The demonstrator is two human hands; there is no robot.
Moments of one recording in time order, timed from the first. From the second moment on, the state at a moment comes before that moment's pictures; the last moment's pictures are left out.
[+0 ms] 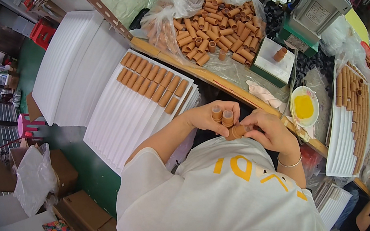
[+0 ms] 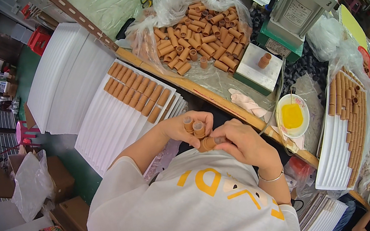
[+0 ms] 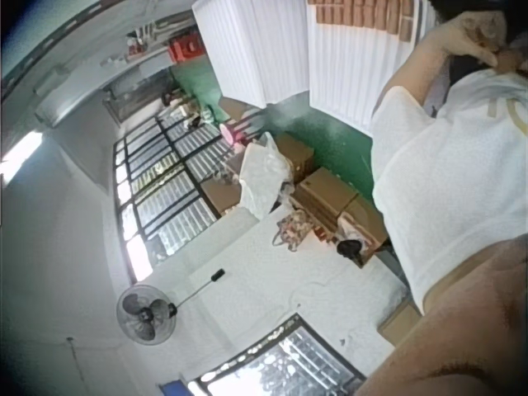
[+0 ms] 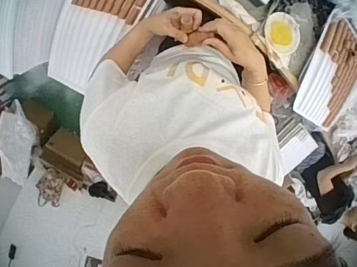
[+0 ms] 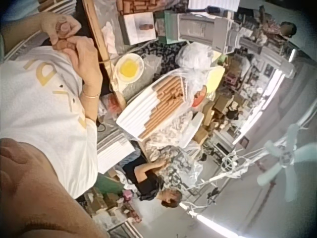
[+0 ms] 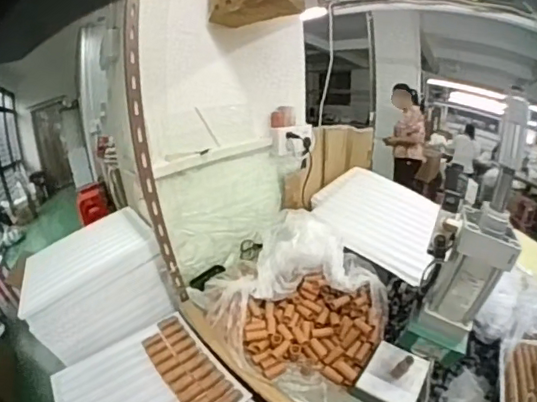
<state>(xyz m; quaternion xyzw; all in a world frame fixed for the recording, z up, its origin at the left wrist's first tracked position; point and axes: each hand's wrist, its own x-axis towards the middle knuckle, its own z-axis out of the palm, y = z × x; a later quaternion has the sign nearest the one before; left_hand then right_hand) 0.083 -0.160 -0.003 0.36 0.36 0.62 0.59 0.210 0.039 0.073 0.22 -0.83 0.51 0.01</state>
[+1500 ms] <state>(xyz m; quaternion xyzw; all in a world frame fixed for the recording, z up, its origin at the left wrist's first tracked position) -0.056 -0.430 -0.087 -0.09 0.89 0.35 -0.27 0.185 0.016 0.036 0.08 -0.89 0.45 0.05</state>
